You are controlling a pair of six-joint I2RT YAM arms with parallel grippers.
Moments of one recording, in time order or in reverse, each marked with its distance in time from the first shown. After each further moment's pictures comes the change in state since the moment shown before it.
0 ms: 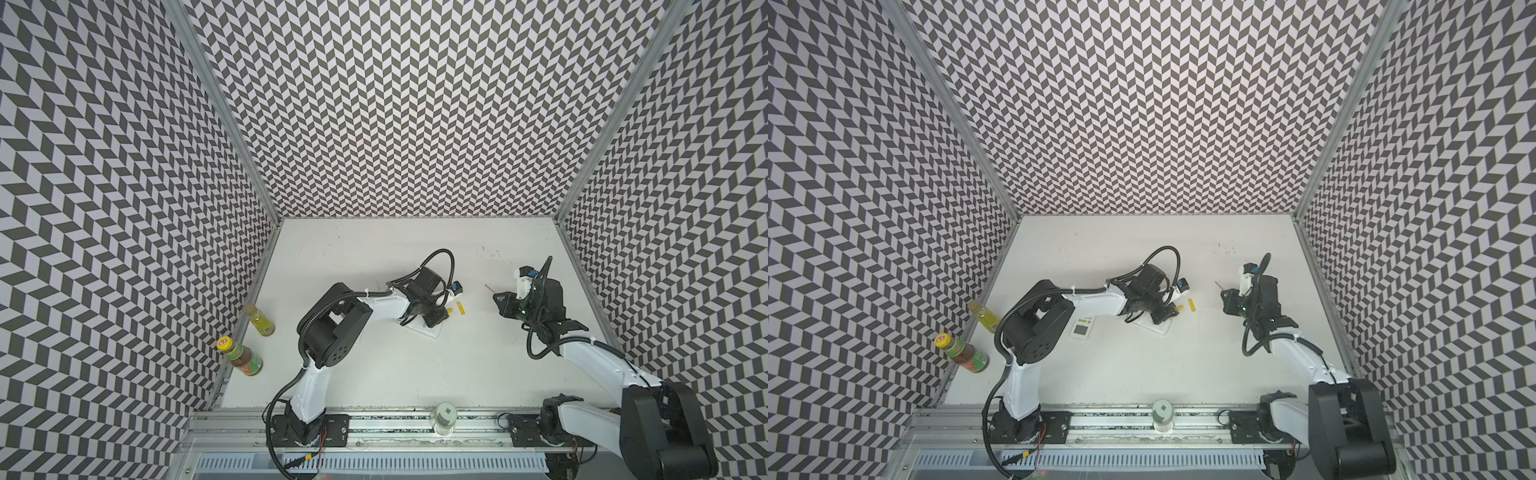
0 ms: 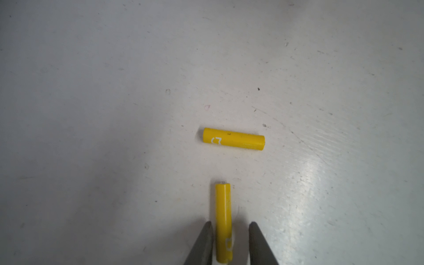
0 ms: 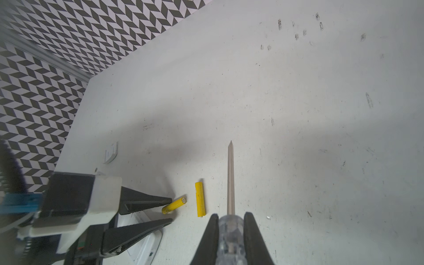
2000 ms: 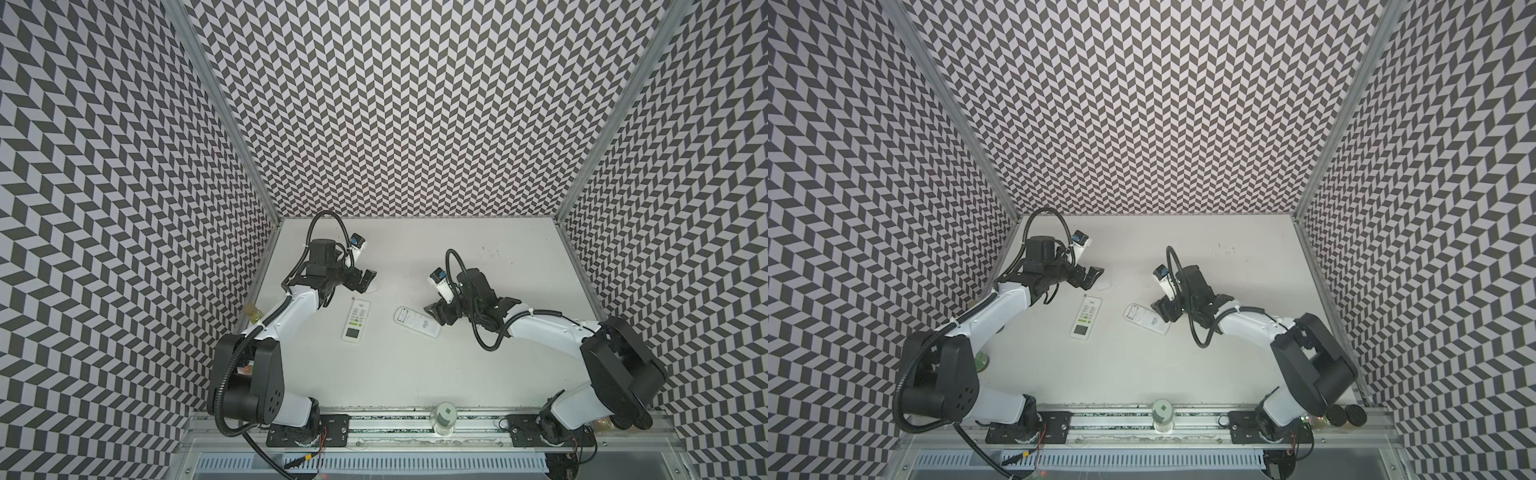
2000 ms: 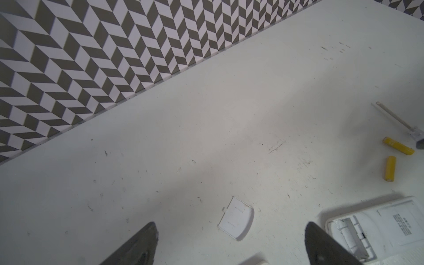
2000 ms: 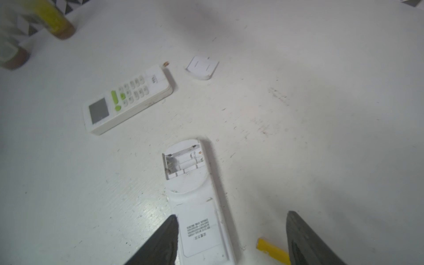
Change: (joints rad) left arm 0.634 -0.595 -0.291 -0.006 0.054 0.041; right arm 0.552 0.381 0.329 -0.036 0.082 -0.492
